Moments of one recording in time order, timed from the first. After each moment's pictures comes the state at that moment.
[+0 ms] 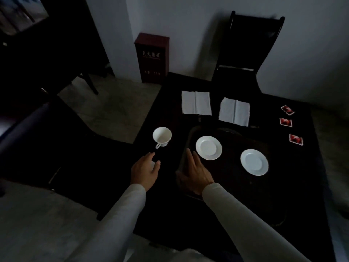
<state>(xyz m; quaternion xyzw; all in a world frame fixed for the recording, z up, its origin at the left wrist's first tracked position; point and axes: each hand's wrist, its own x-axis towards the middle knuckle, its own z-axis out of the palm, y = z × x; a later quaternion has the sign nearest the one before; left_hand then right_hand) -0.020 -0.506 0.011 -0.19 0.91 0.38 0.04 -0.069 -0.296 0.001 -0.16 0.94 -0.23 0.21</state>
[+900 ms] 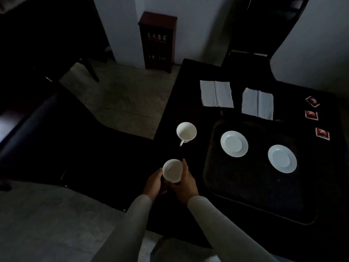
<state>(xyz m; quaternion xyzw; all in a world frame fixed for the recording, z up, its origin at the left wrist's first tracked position) 0.004 -0.572 -0.037 -0.47 0.53 0.68 0.20 -0.012 -0.447 -0.039 0.05 0.85 -0.44 0.28</state>
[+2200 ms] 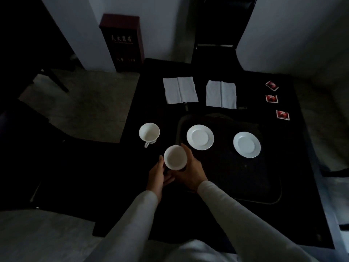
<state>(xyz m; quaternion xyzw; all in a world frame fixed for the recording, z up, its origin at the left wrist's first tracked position) -0.035 -0.449 -0.004 -0.39 0.51 0.75 0.19 -0.062 -0.316 -0.007 0.04 0.84 -0.51 0.19</state>
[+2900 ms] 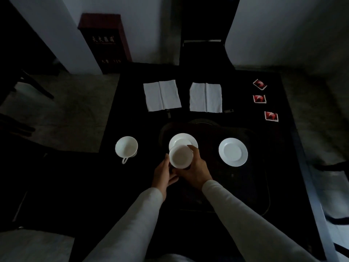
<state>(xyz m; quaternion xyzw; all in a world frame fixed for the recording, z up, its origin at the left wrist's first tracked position) -0.108 -0.366 -0.003 -0.34 0.55 0.72 0.25 -0.125 -0.229 -0.014 0.08 0.84 -0.50 0.17</state>
